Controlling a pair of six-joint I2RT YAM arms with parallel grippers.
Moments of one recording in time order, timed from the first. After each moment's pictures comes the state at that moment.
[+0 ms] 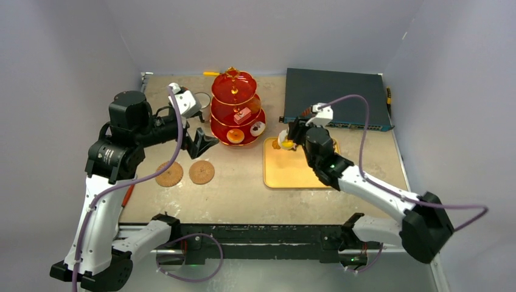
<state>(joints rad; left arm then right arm) -0.27 0.98 1.48 -0.88 0.68 0.34 0.69 1.11 0.68 0.23 0.56 0.41</state>
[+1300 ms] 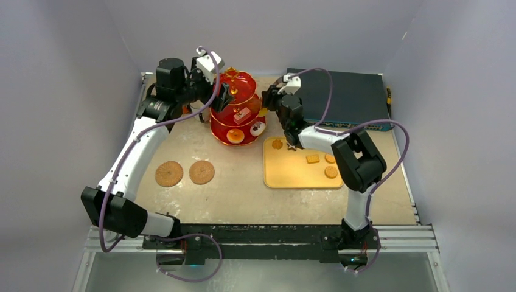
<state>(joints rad) -0.27 1.40 1.46 -0.40 0.47 0.25 0.56 1.90 1.17 0.72 0.30 0.33</state>
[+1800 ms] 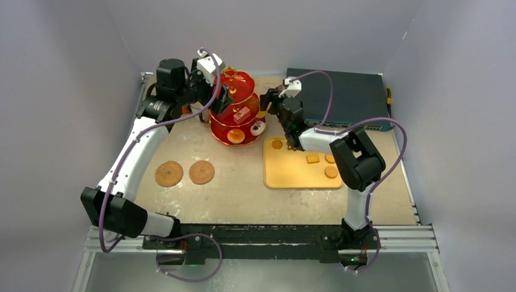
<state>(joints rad) -0.27 1.39 1.47 -0.44 0.47 0.27 0.56 1.94 1.15 0.76 0.26 0.37</state>
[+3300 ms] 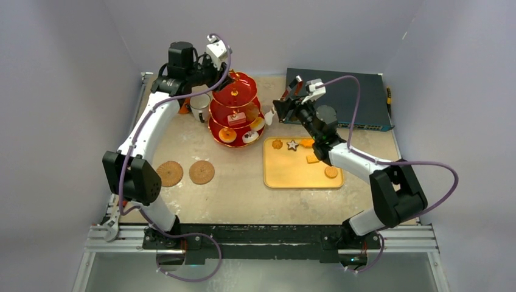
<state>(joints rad) -0.23 1.69 1.70 -0.40 0.58 0.33 0.46 1.51 0.84 0.76 -0.08 0.31</state>
